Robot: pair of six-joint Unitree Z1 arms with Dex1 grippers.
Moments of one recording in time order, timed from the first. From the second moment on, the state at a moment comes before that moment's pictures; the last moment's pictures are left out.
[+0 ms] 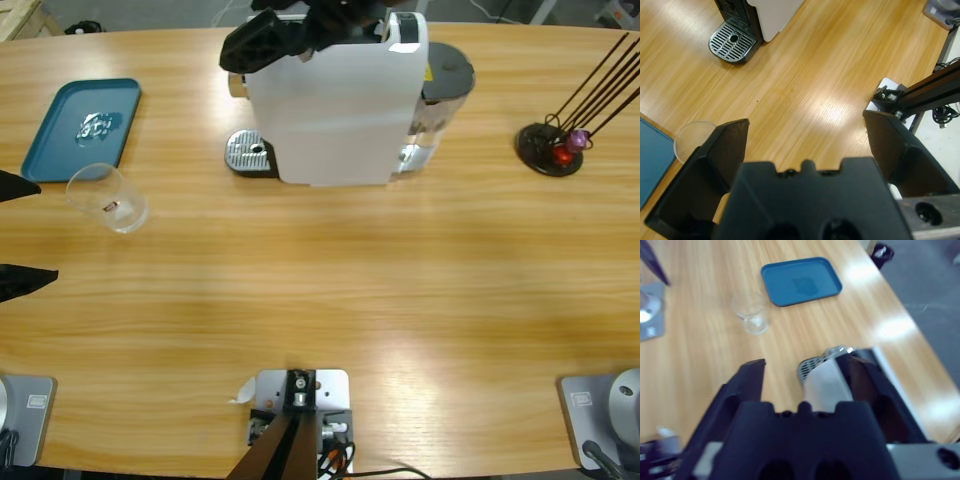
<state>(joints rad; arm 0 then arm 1) -0.65 1.02 -0.91 0.68 -0.30 0.18 0.83 1.73 -1.45 0.35 0.28 -0.28</state>
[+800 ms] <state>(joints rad) -0.66 1.00 -0.91 0.68 -0.14 0.05 0.81 1.48 -1.31 0.21 -0.45 0.54</state>
